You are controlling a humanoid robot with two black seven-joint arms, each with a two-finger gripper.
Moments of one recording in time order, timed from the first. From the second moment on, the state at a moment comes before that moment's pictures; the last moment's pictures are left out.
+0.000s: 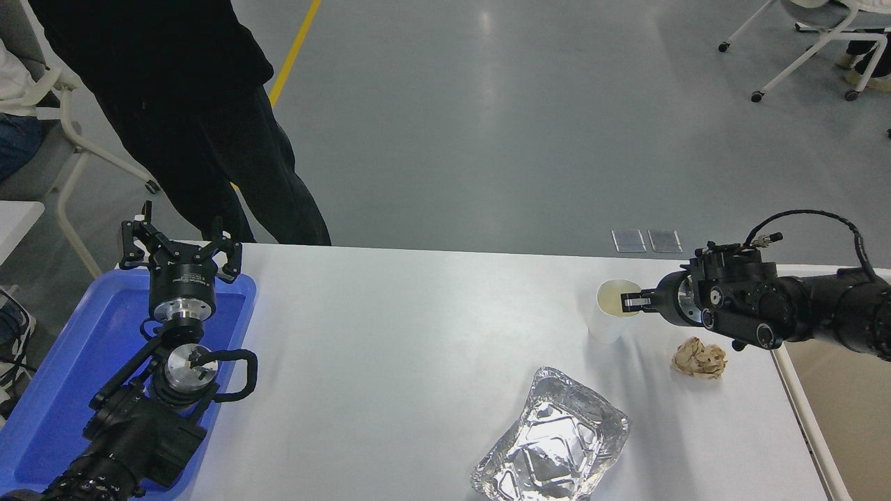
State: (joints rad) left arm -0.52 0.11 -1.24 -0.59 0.09 -0.34 -0.56; right arm 1.19 -0.32 -0.73 0.72 -0.77 0.13 0.00
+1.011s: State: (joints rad) left arm -0.52 0.11 -1.24 -0.59 0.09 -0.34 -0.56; right arm 1.73 -0.63 -0.80 1.14 -0.76 0.28 0.00
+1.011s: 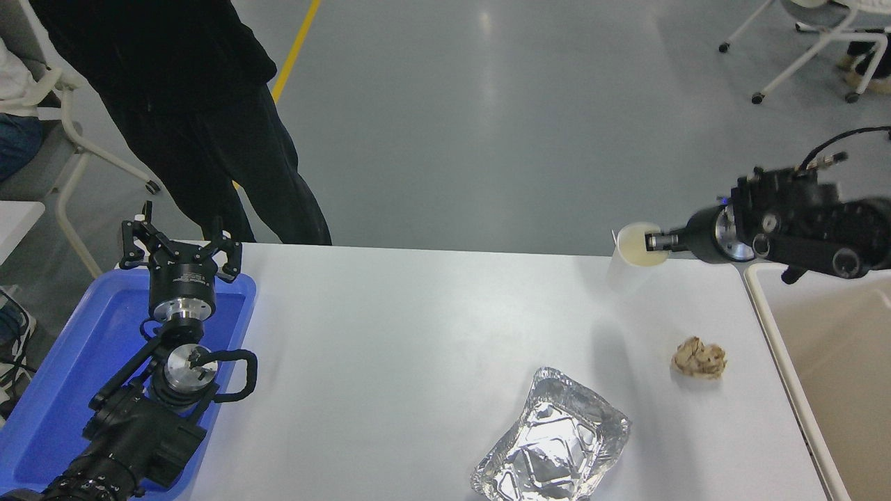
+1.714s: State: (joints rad) left arm -0.52 0.11 -1.24 -0.59 0.09 -0.34 -0.56; right arm 2.13 -0.90 -0.80 1.27 -0.69 0.50 -0.03
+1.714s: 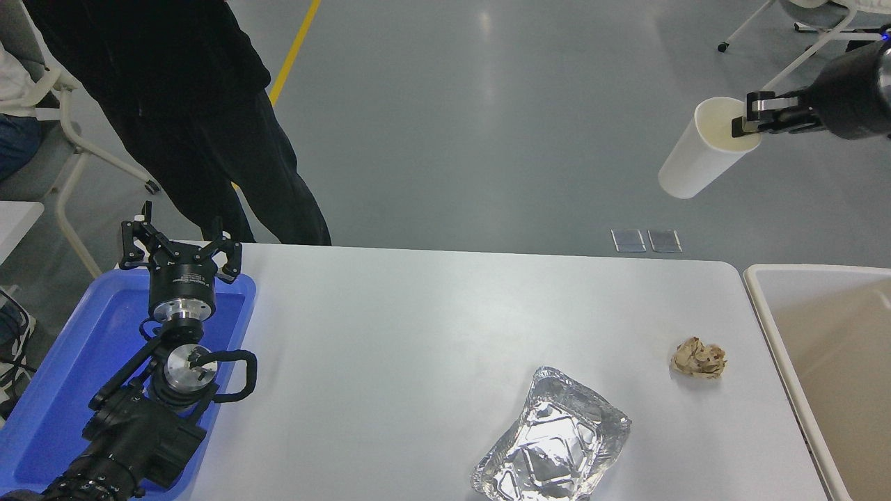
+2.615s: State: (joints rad) left arm -0.52 0.11 -1.24 -0.58 0.09 -0.34 -0.56; right arm 1.43 -1.09 -0.53 0.83 0.12 -0.19 -0.04
